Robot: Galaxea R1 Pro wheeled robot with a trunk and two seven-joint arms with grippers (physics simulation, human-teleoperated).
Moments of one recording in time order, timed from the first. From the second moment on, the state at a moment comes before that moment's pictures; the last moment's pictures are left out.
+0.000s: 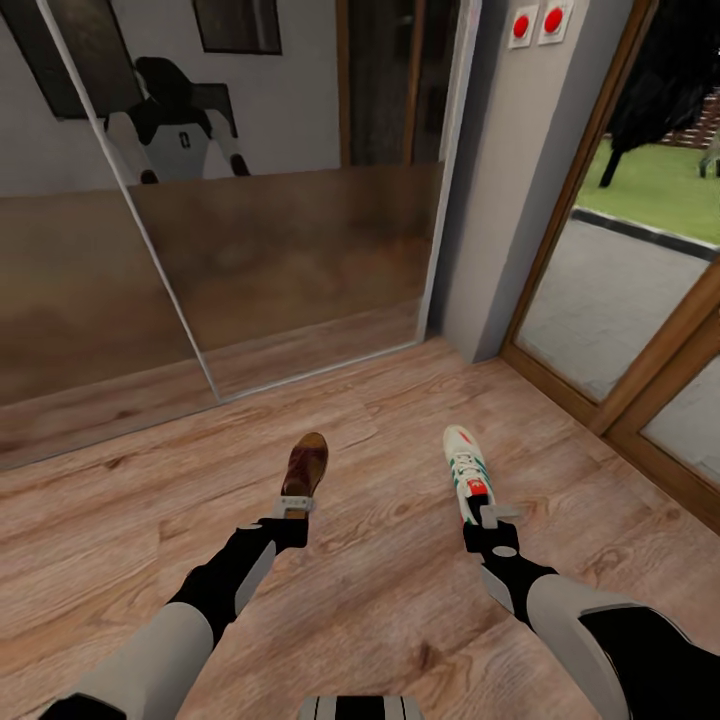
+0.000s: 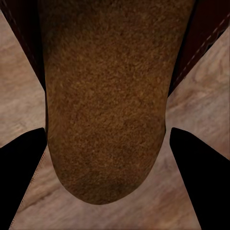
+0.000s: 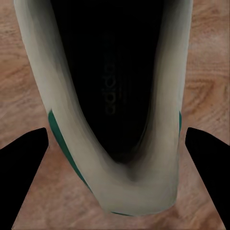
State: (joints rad) left arm -0.71 -0.06 -0.24 -0.58 0.22 0.36 0.05; right arm -0.91 0.00 0.13 0.05 -0.02 -0.20 -0.23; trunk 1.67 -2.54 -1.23
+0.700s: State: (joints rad) left arm -0.71 -0.06 -0.24 -0.58 0.23 0.36 0.05; right arm -0.90 0.00 0.13 0.05 -0.02 -0.20 -0.23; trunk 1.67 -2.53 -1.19
